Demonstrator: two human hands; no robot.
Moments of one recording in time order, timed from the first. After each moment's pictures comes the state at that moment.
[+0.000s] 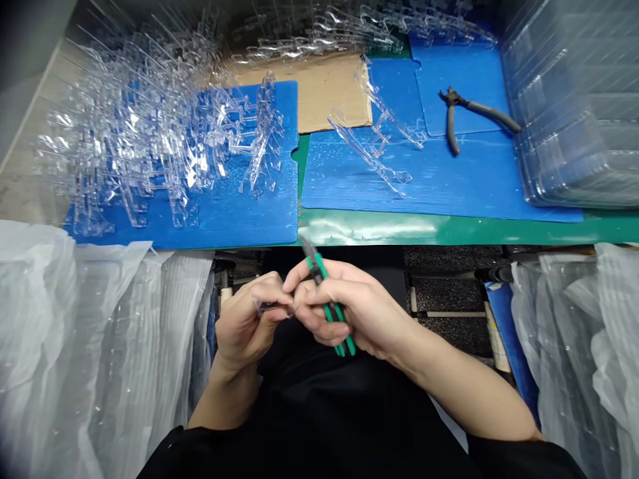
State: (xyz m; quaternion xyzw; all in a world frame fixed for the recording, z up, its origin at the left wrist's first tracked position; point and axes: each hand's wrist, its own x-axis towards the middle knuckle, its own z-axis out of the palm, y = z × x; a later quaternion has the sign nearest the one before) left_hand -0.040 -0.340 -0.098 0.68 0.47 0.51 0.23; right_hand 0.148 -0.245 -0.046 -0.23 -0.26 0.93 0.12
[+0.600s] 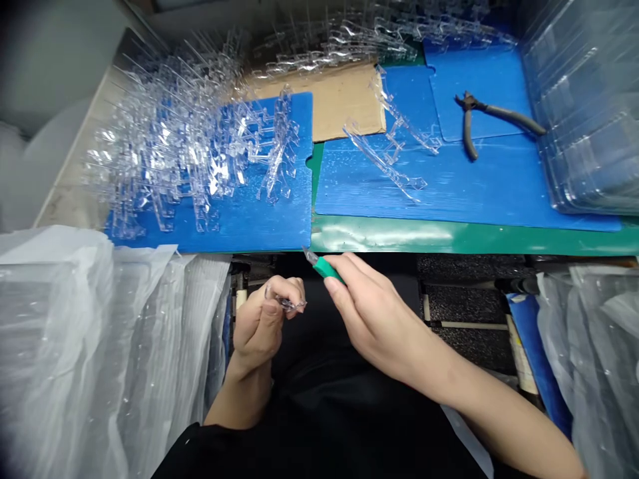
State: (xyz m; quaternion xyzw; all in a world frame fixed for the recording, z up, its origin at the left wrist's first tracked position) left_hand -0.039 -0.345 -0.105 0.55 0.45 0.56 0.41; right_hand 0.164 -0.246 -0.055 -0.30 -0.73 0.57 0.22
